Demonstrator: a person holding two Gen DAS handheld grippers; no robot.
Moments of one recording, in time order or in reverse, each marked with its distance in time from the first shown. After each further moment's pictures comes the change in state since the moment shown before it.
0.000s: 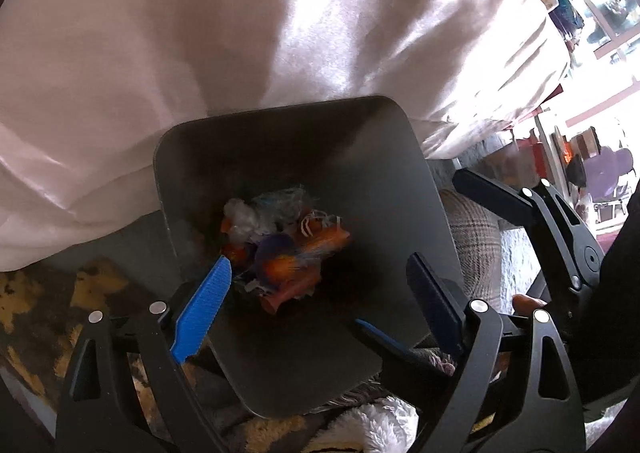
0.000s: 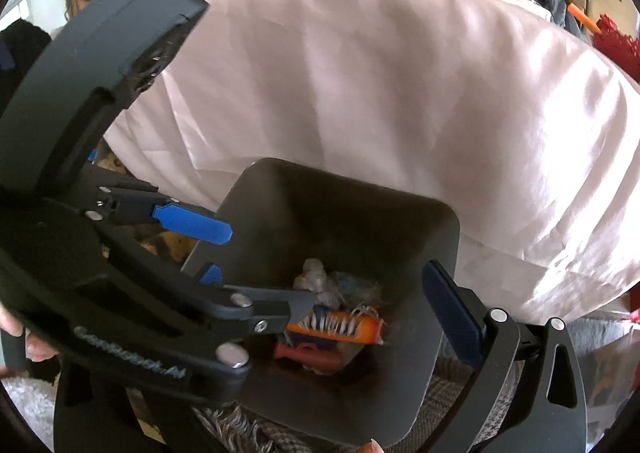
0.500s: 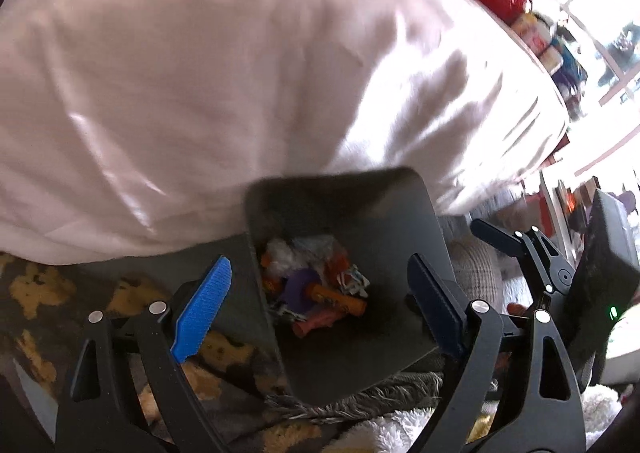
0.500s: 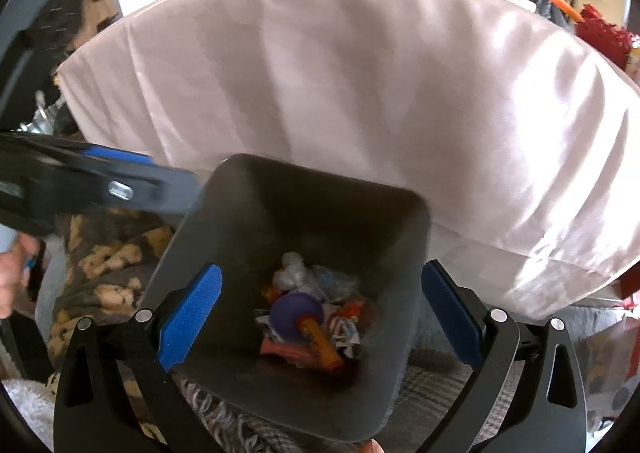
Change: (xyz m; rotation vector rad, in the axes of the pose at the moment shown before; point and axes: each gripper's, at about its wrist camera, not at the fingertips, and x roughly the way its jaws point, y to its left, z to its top) left arm -0.072 0.018 -0.007 -0.085 -0.227 0.081; right arm -0.013 -0.019 -0.005 0.037 0.005 -0.083
